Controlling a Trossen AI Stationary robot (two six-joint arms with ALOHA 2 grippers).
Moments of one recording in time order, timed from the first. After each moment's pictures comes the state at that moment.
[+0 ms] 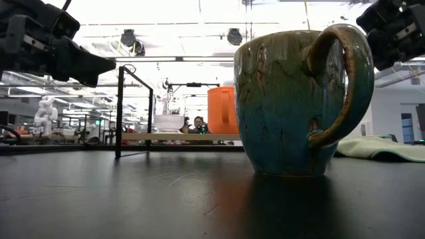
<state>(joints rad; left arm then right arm) -0.16 0.67 0.01 0.60 -0.11 0.03 0.04 0.26 0.19 -0.17 0.08 0.06</state>
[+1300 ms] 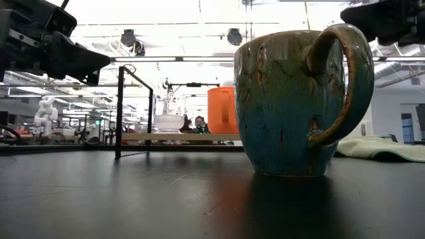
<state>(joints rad) -0.16 0.67 0.01 0.60 -0.01 0.03 0.23 0.42 0.14 0.29 -0.03 -0.06</state>
